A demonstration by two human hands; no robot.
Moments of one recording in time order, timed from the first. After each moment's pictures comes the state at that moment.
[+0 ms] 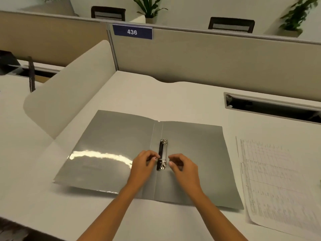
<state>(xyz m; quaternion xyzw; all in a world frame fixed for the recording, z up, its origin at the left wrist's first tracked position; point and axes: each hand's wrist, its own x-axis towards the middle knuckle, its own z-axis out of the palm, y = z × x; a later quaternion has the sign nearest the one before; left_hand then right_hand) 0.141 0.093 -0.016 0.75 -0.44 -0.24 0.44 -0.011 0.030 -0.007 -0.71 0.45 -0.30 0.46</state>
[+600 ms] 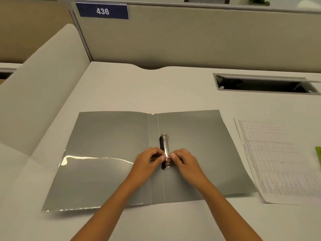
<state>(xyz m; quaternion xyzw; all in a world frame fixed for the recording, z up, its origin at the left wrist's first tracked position) 0.172 0.075 -0.022 0.66 -0.53 -0.38 0.38 0.008 0.024 -0.018 -0.72 0.49 -0.18 0.45</state>
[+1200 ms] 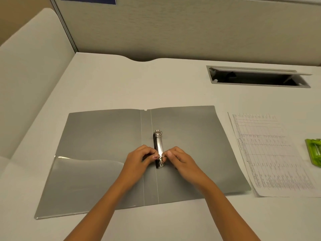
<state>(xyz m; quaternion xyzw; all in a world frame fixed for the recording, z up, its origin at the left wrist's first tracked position) 0.179 0.072 -0.029 0.65 -0.55 -0.36 0.37 0.000 0.024 -0.013 -0.70 0.46 -0.15 0.52</state>
